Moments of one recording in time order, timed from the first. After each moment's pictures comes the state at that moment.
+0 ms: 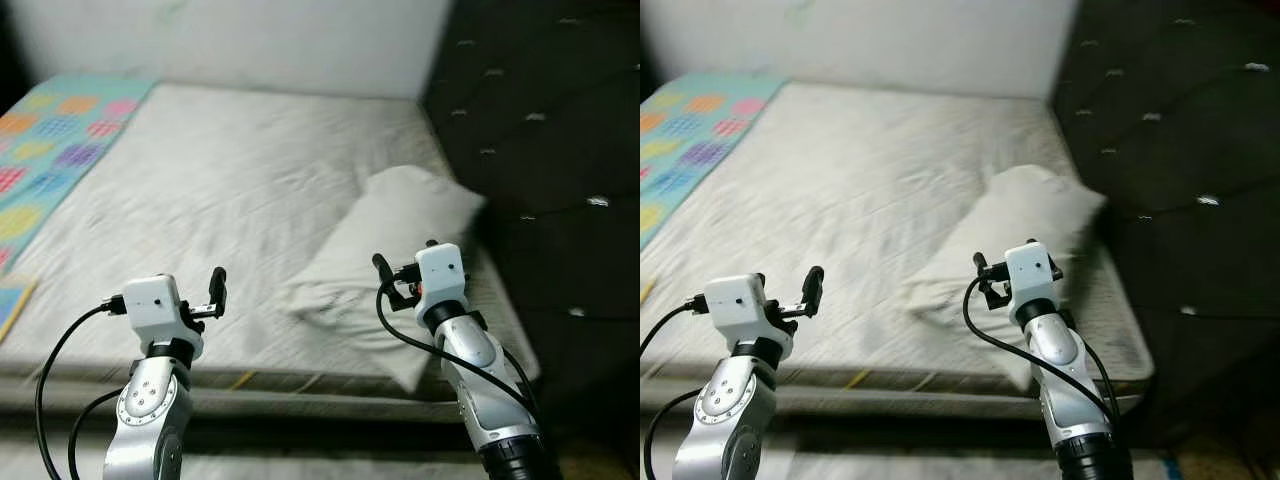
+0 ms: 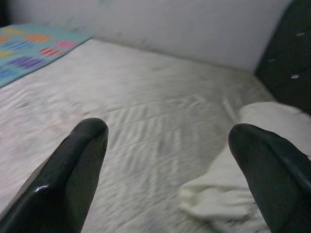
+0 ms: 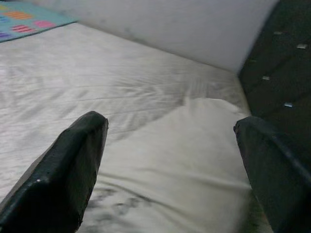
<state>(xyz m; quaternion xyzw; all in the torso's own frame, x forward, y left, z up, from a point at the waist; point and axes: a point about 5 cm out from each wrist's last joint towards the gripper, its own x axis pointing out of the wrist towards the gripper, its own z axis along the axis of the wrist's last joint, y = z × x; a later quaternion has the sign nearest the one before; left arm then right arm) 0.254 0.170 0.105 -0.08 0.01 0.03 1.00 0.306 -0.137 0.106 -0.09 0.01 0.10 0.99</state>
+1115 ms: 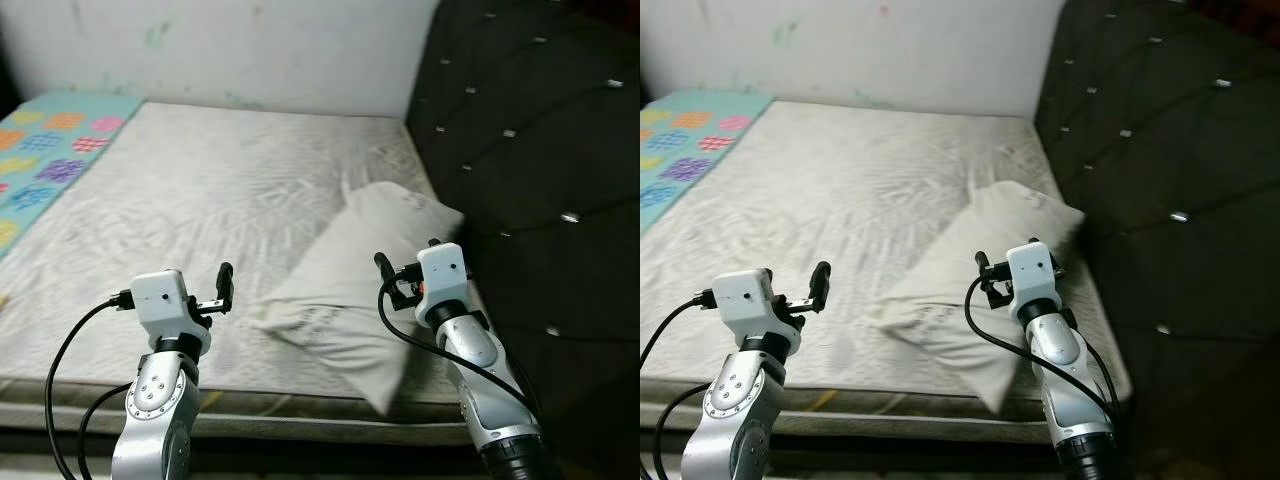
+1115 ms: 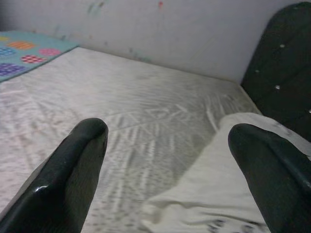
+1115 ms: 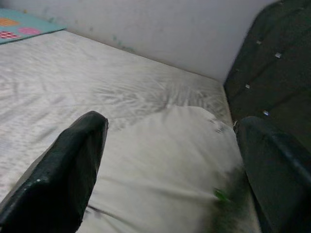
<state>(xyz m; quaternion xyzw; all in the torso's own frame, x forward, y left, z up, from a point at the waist) 0.257 0.163 0.107 -0.09 0.01 0.03 1.00 0.307 -0.139 0.107 -0.09 0.00 0.10 0.99</state>
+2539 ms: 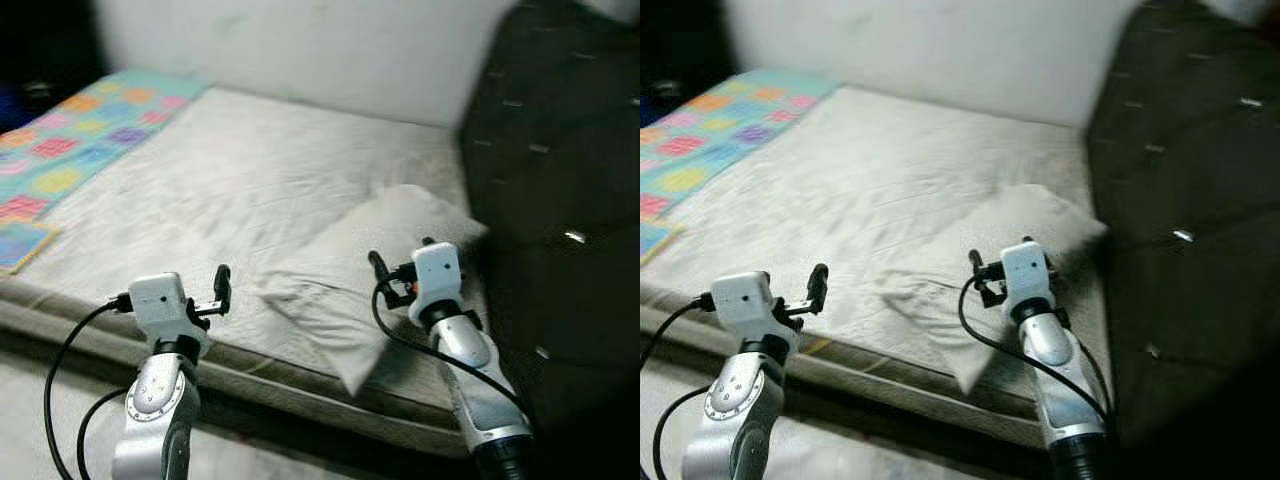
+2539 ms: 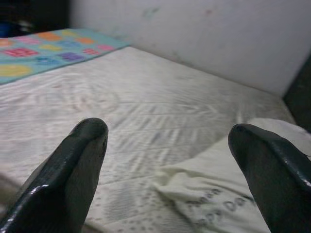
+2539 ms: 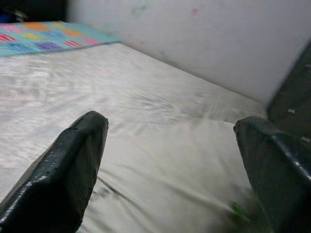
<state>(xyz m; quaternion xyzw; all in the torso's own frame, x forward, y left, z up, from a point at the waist) 0.255 0.168 0.103 -0.08 0.02 0.03 1.00 0.305 -0.126 0.107 -0.08 -0.01 0.11 0.99</state>
